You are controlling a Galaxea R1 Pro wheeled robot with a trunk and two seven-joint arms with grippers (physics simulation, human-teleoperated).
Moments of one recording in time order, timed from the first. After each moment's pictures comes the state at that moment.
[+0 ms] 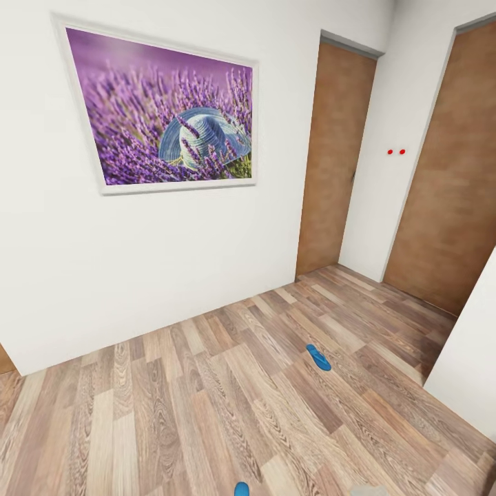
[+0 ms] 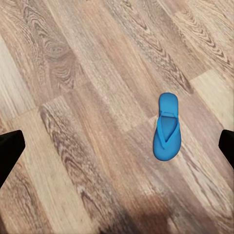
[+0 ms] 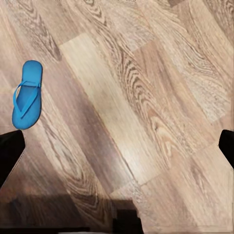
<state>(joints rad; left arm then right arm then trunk) -0.08 -0.03 -0.01 -0.51 0.00 -0.19 0.00 -0.06 0.00 -0.01 -0.85 0.00 0.34 0.00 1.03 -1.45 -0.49</state>
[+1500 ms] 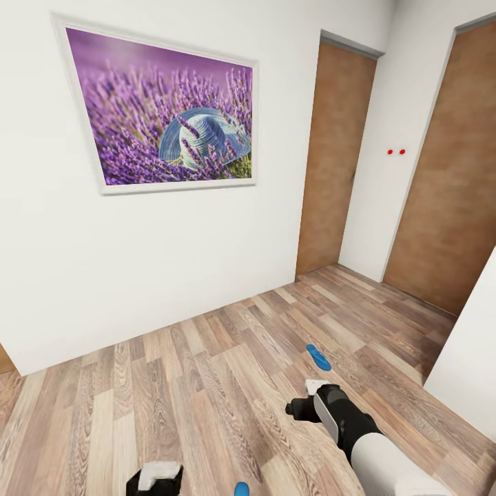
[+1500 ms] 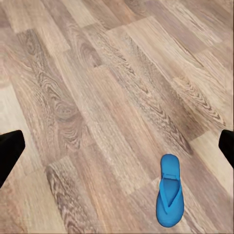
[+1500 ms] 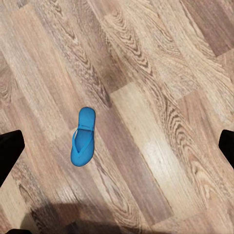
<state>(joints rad) -0.09 -0.03 0.00 -0.77 0.01 -0.12 0.00 -0.66 0.09 -0.01 -0.46 -0.06 0.62 0.00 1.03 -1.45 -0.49</state>
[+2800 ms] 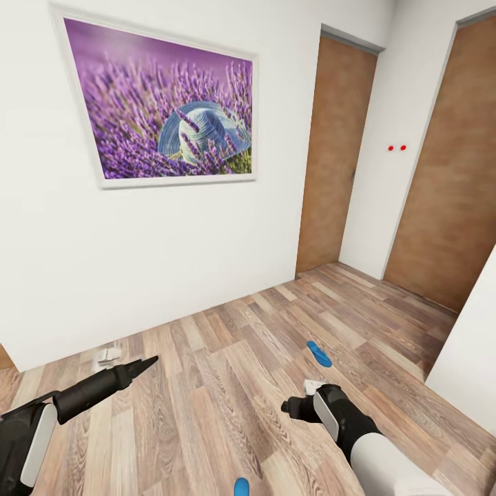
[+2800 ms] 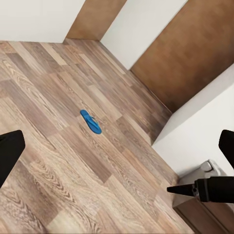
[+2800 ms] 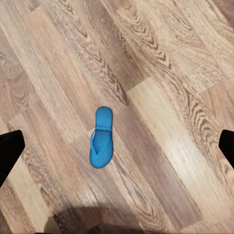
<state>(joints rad) -0.30 0.16 0.40 -1.31 0.23 0.68 -0.94 -0.66 0.09 -0.01 -0.46 -0.16 0.62 0.00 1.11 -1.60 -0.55</state>
